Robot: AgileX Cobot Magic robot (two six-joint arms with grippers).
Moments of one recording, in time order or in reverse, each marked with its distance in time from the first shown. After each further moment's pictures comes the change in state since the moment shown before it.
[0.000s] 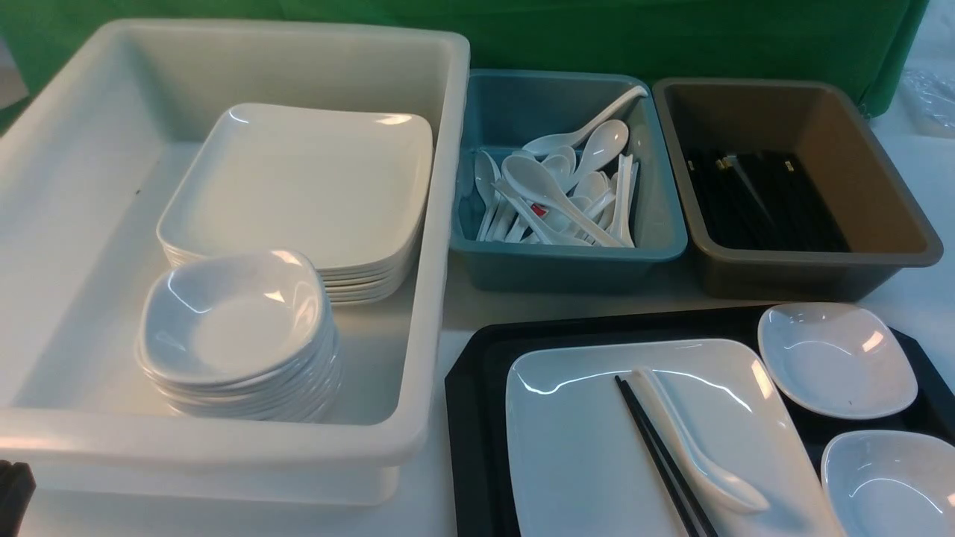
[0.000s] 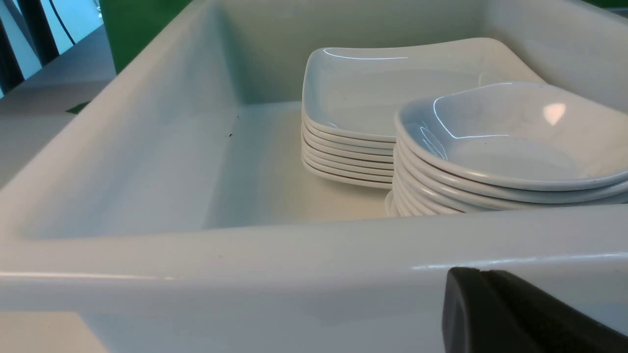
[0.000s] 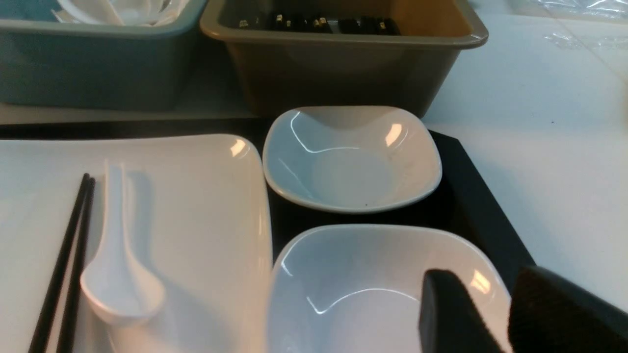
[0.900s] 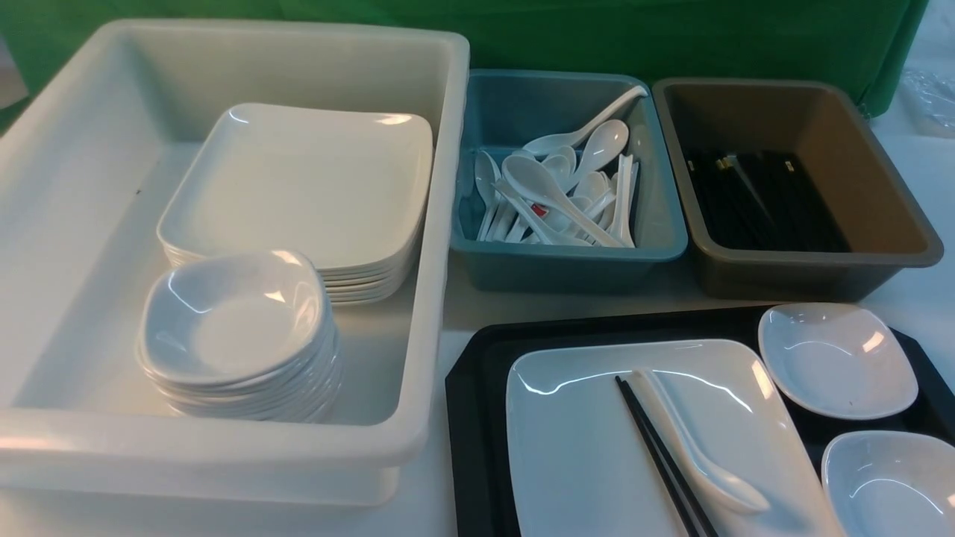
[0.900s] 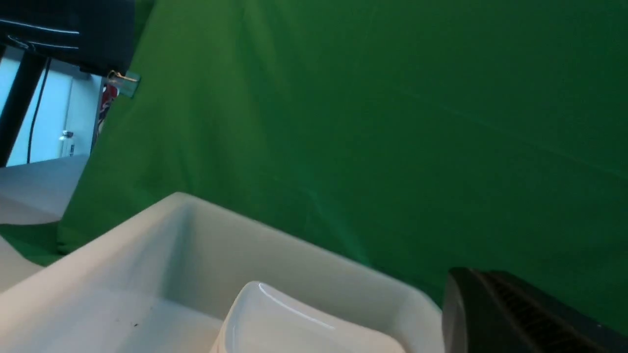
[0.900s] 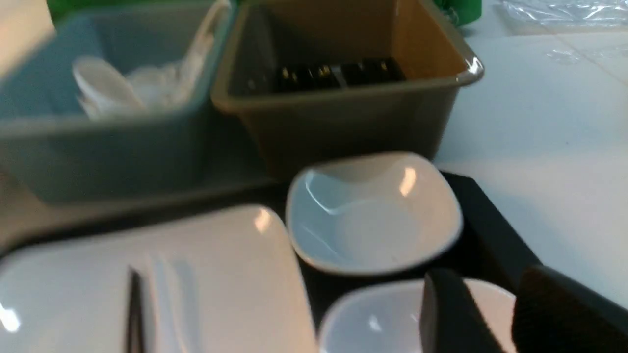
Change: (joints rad) right arm 0.000 0.000 0.000 0.090 -0.149 0.202; left arm 0.000 0.000 0.000 -0.177 -0.495 -0.332
